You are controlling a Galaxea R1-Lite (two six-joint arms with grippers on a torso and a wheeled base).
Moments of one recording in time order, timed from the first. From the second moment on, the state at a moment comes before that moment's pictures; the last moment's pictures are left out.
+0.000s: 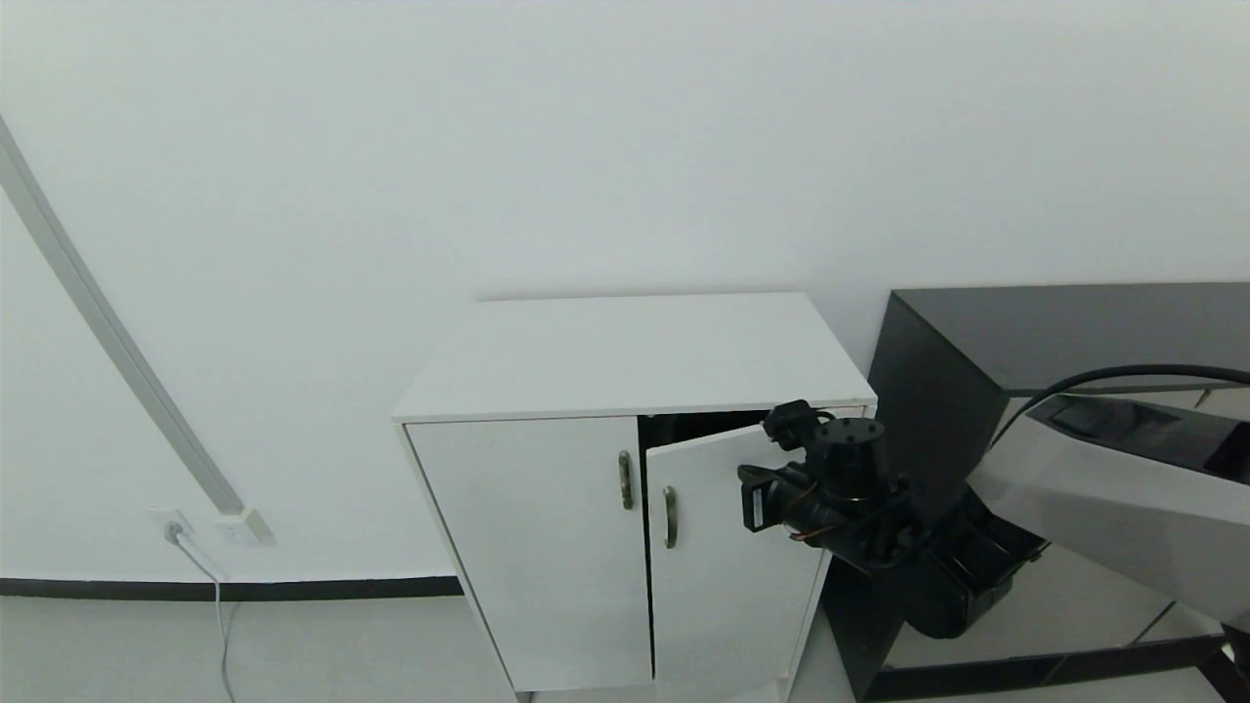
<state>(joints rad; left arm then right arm) 0.00 0.00 0.00 0.00 -0.02 0.00 0.57 2.29 -0.99 -1.02 -0.06 0.11</state>
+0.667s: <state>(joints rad) 0.00 0.00 0.00 0.00 -0.02 0.00 0.52 2.37 -1.11 -1.01 -0.06 0.11</state>
